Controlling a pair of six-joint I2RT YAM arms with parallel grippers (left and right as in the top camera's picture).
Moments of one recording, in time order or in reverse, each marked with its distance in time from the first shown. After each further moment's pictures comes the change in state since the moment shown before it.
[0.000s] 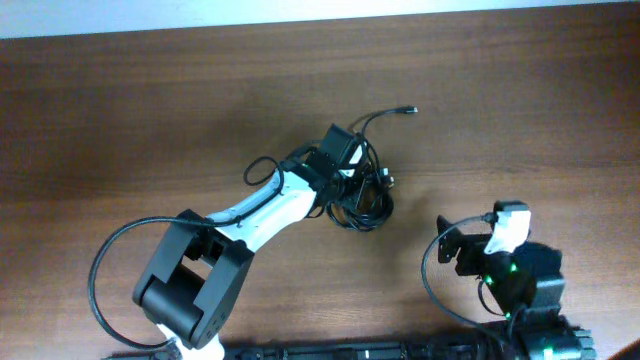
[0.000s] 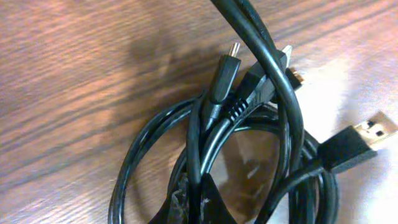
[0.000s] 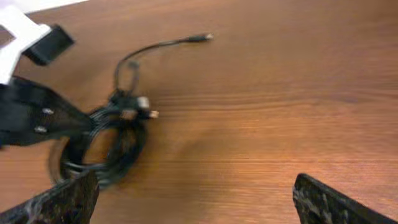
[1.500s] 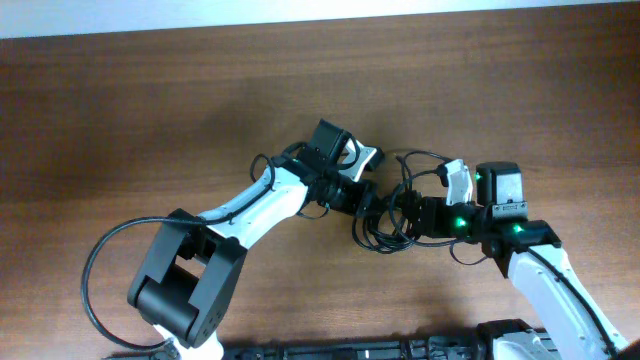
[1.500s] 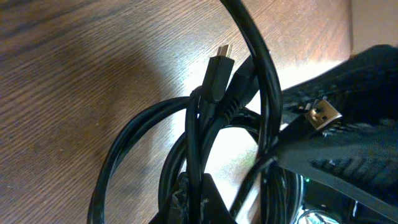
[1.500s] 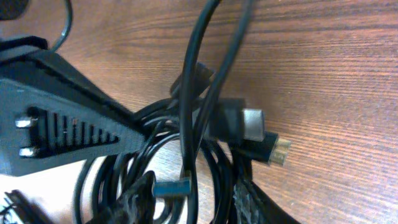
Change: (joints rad) left arm 0.047 -0.009 0.000 -0.022 0.550 0.000; right arm 0.001 0.864 0.209 0.177 -0.440 0.033
